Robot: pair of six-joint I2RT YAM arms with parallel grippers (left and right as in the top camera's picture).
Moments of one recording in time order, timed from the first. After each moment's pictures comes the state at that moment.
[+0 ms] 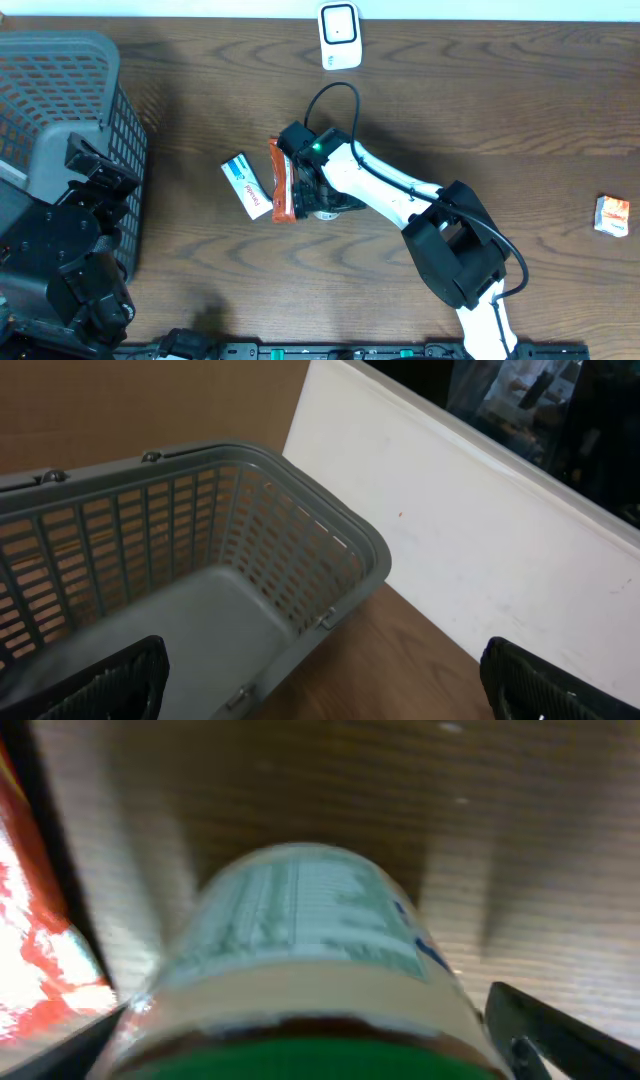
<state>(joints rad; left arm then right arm) -0.27 0.81 1.45 -1.02 -0.79 -0.67 0.76 2.15 1.60 -1.05 0.01 0.61</state>
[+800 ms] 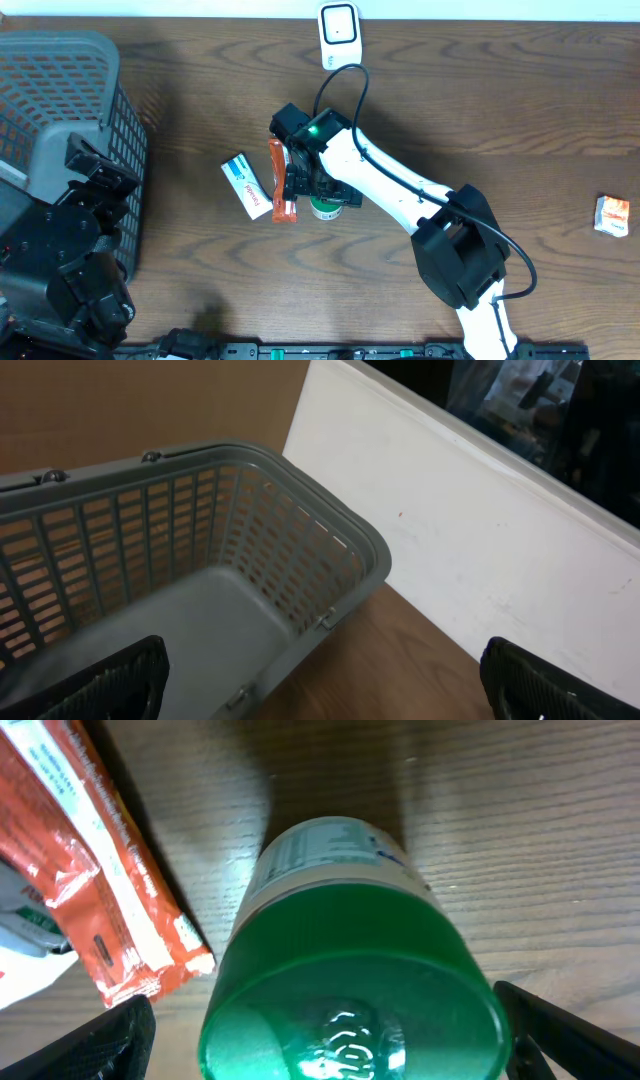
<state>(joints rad) -0.27 0.81 1.45 -1.02 -0.79 -0.67 0.76 2.15 1.77 -1.21 -0.02 0.91</state>
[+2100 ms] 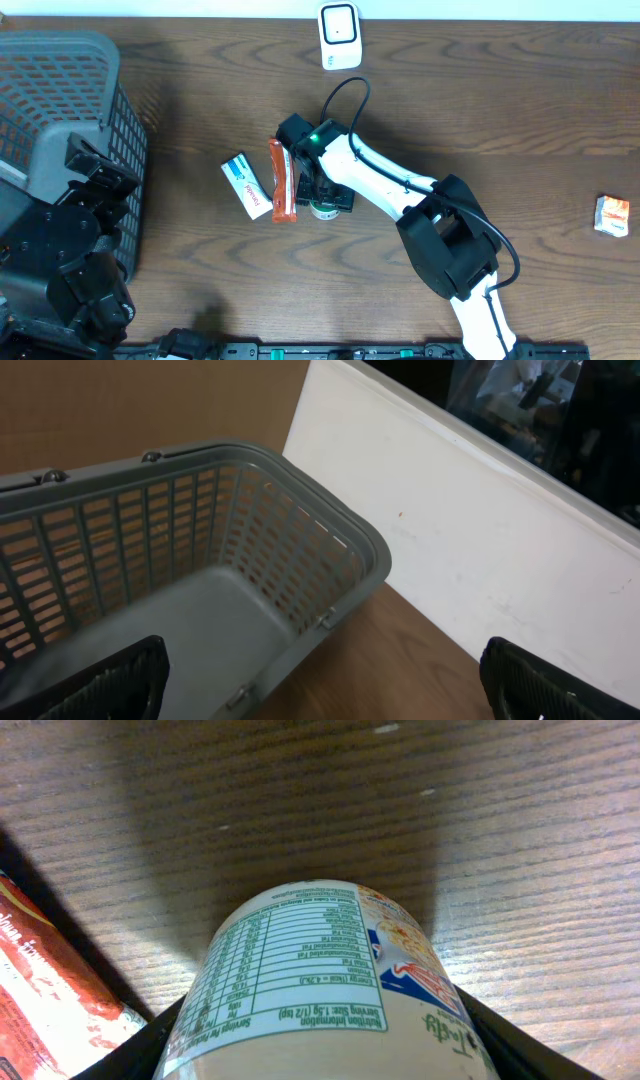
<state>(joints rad) -0.27 0.81 1.45 -1.02 -0.79 -0.67 0.74 2.20 1.68 -1.09 -0.03 0.94</state>
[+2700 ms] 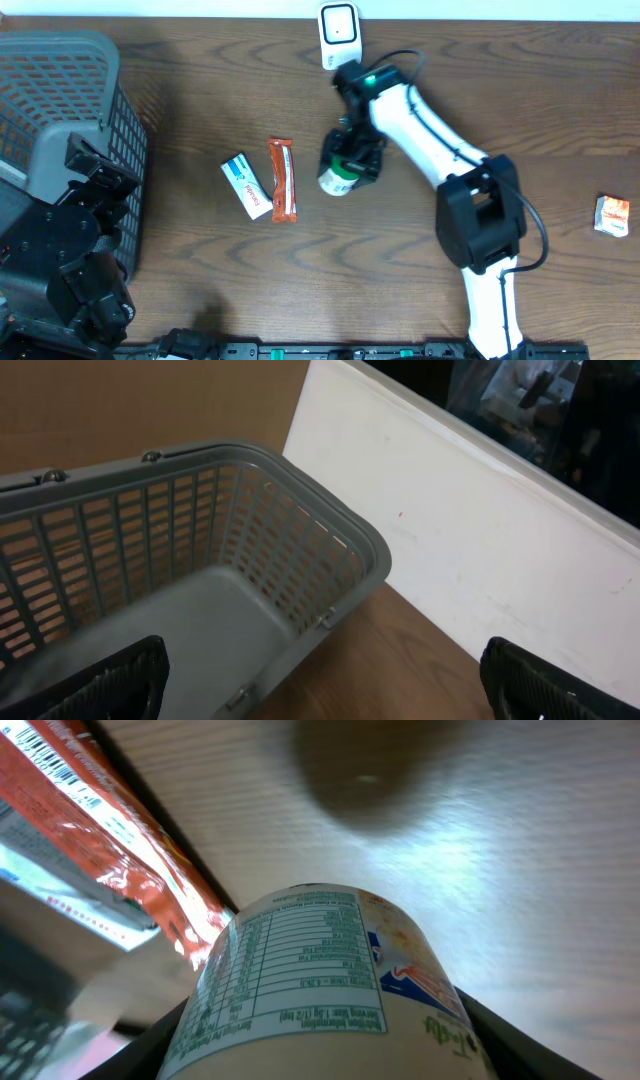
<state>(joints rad) -0.27 0.81 1.45 -1.02 -0.79 -0.67 0.47 2.23 1.89 -1.33 -0.46 0.67</state>
